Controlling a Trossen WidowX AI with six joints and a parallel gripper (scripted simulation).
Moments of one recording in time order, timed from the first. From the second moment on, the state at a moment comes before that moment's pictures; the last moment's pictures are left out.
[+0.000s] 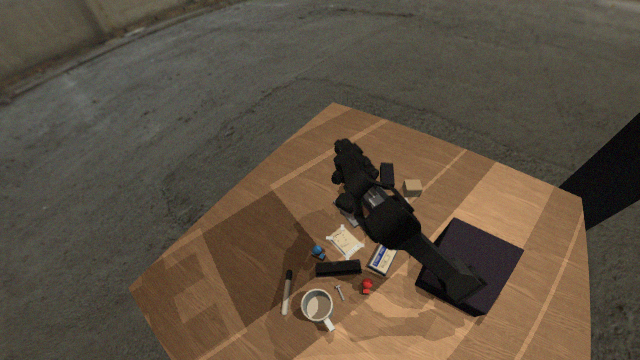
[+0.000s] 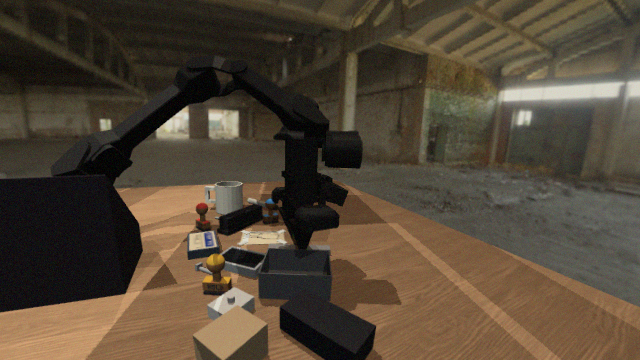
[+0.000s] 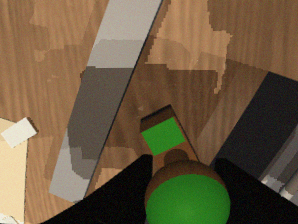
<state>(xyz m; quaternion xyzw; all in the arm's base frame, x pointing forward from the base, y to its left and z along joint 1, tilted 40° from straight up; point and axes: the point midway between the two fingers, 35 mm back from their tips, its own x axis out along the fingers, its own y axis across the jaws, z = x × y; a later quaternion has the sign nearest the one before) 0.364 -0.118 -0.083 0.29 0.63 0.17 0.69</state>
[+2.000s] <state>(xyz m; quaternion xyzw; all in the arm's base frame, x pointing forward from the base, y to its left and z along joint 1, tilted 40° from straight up) 0.361 -0.136 -0.059 0.28 0.63 0.16 0.70</state>
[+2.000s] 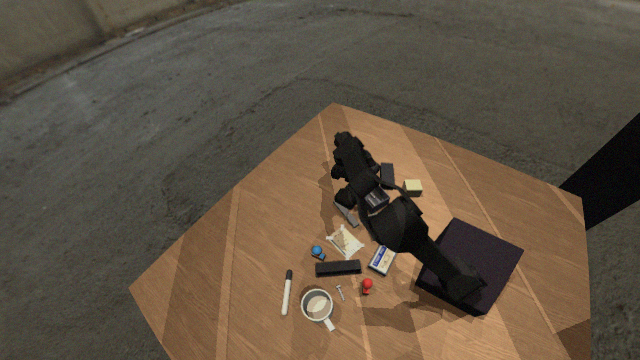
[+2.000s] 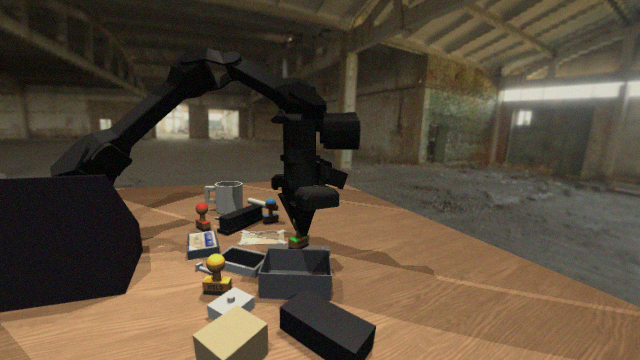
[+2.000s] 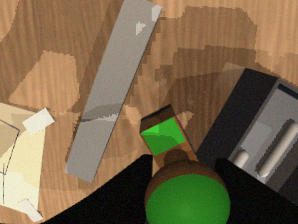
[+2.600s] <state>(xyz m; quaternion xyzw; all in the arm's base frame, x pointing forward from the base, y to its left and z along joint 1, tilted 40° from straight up) 0.360 -0.141 -0.052 0.28 0.63 0.16 0.71</state>
